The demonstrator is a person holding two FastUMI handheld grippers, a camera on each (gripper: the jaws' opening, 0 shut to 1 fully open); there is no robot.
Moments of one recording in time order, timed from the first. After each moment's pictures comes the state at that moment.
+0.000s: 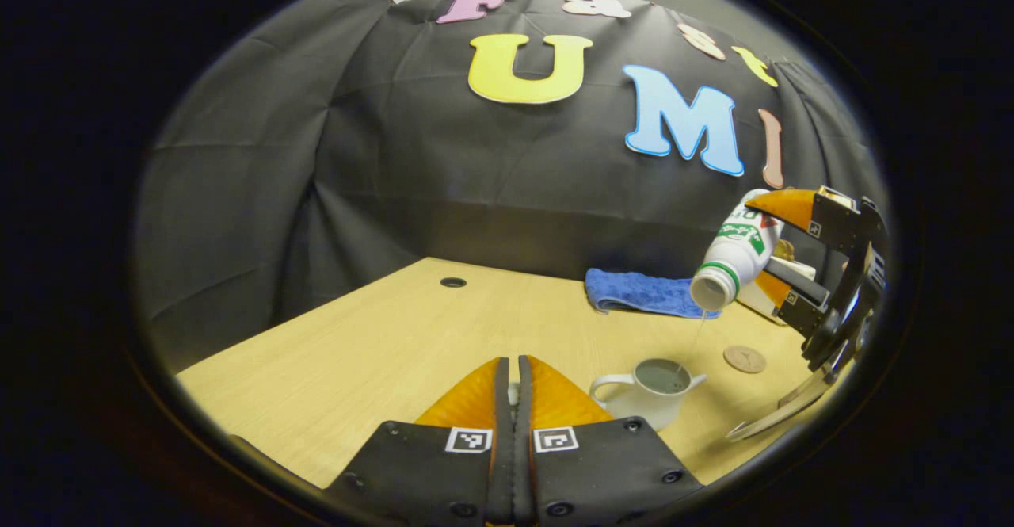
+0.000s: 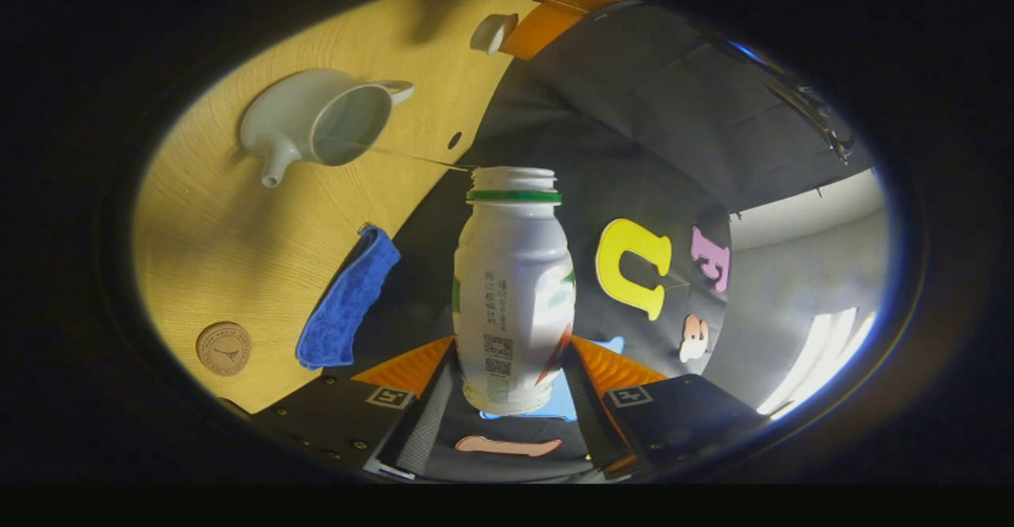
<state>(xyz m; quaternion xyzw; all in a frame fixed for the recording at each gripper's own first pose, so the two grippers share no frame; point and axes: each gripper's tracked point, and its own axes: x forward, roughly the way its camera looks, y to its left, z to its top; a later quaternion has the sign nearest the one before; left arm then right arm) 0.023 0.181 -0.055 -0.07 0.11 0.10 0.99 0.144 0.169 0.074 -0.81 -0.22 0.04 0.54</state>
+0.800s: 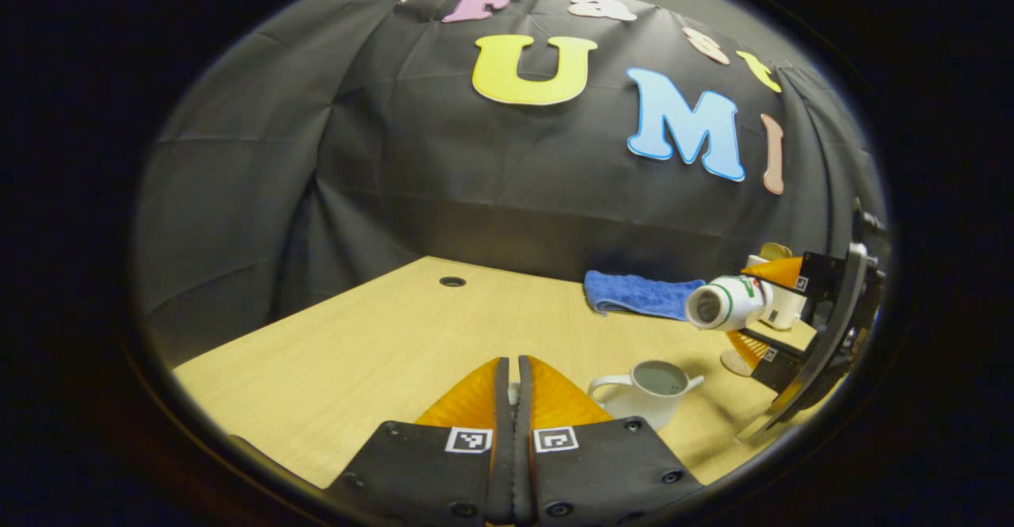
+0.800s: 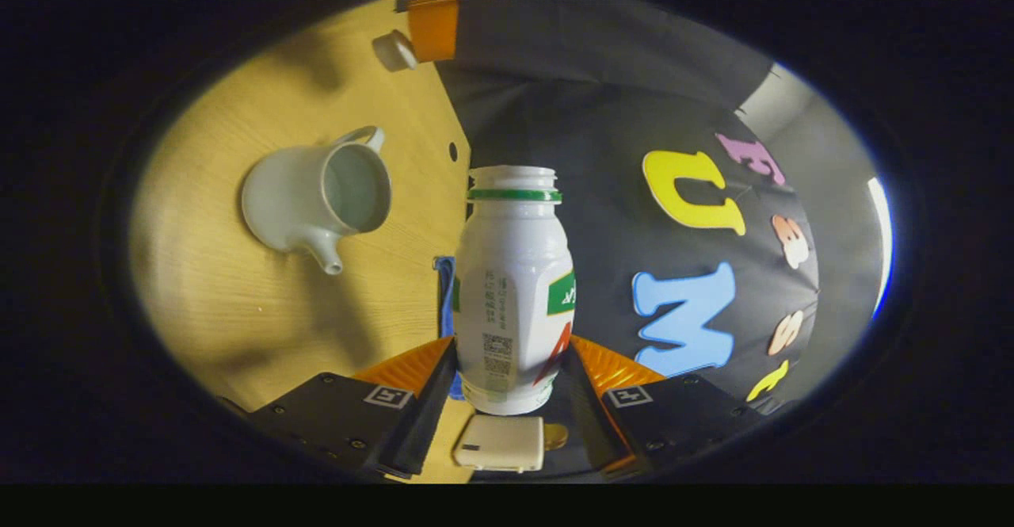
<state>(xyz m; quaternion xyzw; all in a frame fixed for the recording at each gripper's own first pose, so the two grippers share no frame) 0.021 0.180 -0.052 -0.08 0.10 0.09 0.99 0.145 0.153 -0.011 -0.64 -0.05 0.15 0.75</state>
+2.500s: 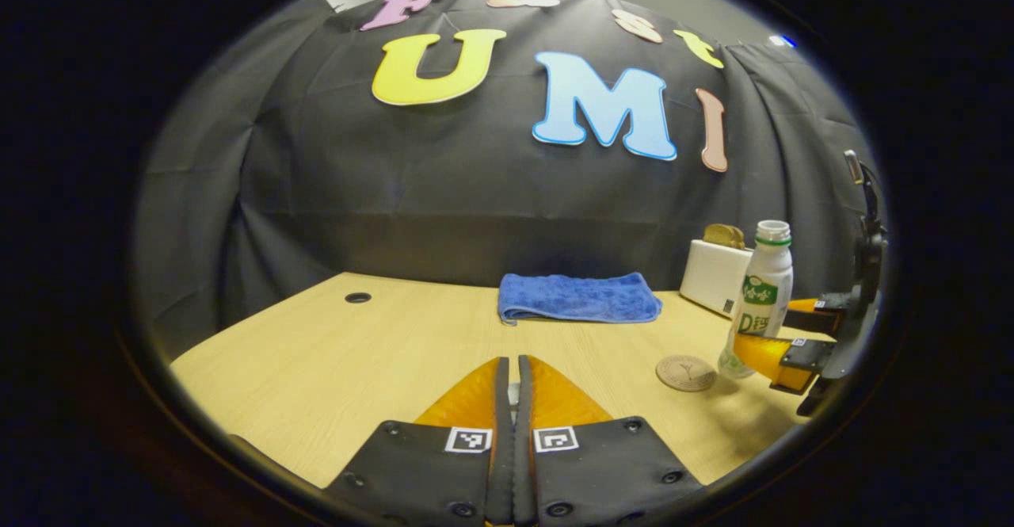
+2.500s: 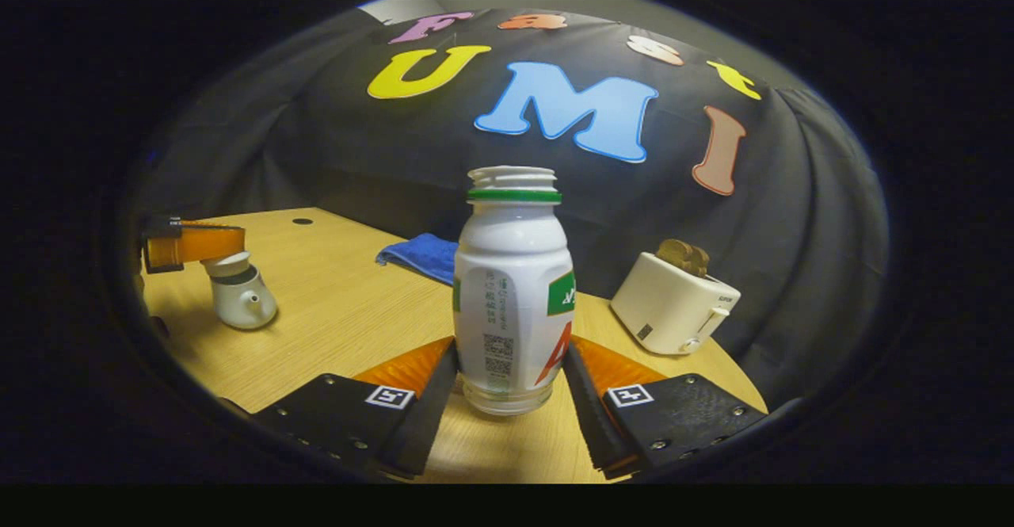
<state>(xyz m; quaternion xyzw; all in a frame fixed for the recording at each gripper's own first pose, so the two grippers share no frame) 0.087 0.049 -0.044 -0.03 0.10 0.00 0.99 0.128 0.004 -0.039 -0.16 0.11 0.09 0.98</state>
